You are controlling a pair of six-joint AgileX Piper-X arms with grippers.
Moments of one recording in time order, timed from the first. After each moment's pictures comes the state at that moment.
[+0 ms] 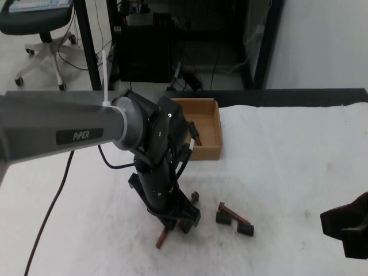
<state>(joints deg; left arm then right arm) -34.8 109.0 -69.4 45.6 5.7 -2.3 27.4 39.5 -44.3 59.1 -8.9 12.0</state>
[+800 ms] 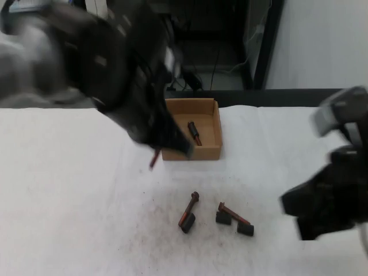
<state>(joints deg) -34.8 78.3 -66.3 41.3 0.0 2.1 27.4 58.6 -44.3 44.5 -15.4 -3.7</state>
